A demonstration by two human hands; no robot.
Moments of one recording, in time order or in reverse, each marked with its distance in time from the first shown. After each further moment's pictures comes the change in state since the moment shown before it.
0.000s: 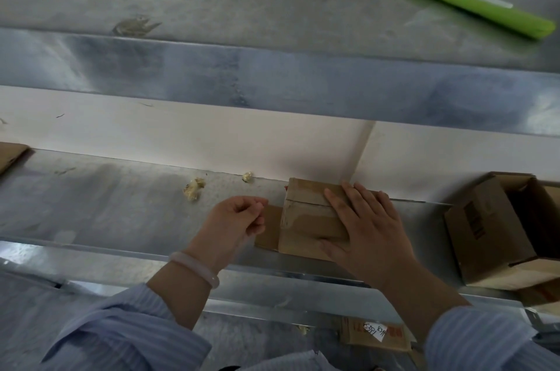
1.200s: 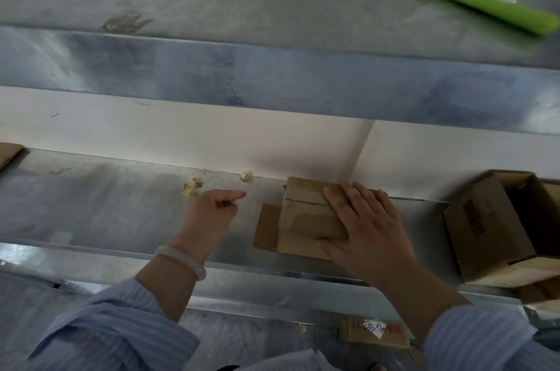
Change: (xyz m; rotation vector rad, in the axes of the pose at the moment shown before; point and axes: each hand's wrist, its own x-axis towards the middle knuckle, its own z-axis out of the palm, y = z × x) left_hand 0.025 -0.005 -0.034 0.586 0.212 0.222; right_hand 0.001 0.001 0.002 -0.001 -0.001 -0.003
